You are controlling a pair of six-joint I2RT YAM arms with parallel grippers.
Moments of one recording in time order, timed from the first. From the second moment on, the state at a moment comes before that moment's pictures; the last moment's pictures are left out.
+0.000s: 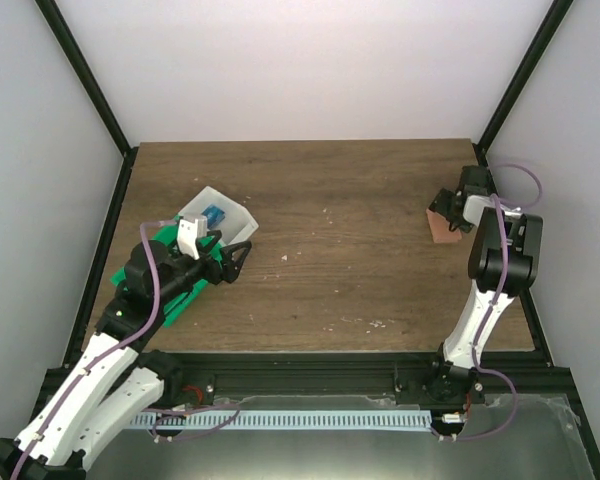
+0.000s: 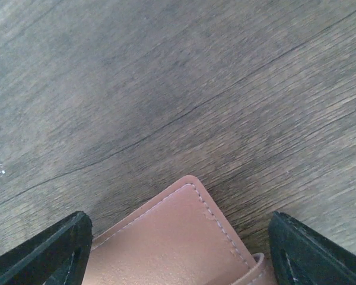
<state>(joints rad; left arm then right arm) -0.46 0.63 0.65 -0.24 0.26 -0.37 -0.23 2.00 1.30 -0.26 0.00 0.38</state>
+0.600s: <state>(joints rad) -0.46 0.62 0.65 -0.25 0.25 -0.37 -0.14 2.01 1.28 -0.25 -0.04 0.31</state>
